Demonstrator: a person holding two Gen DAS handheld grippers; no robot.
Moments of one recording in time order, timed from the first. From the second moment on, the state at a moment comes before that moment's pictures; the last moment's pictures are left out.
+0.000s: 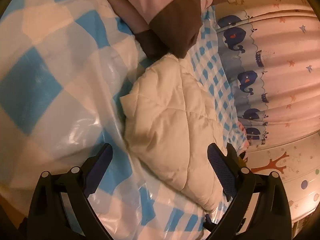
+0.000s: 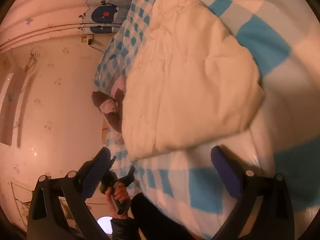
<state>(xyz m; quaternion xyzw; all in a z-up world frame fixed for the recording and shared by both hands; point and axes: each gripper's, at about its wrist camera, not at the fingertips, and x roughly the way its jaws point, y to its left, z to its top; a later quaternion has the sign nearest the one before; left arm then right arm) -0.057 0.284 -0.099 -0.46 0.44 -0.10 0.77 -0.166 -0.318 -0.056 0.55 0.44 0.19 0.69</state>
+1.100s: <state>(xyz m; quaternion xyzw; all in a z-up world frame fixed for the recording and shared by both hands) -0.040 0.222 -0.091 -0.50 0.38 -0.15 0.76 -0.118 -0.329 -0.010 0.54 0.39 0.23 0.71</state>
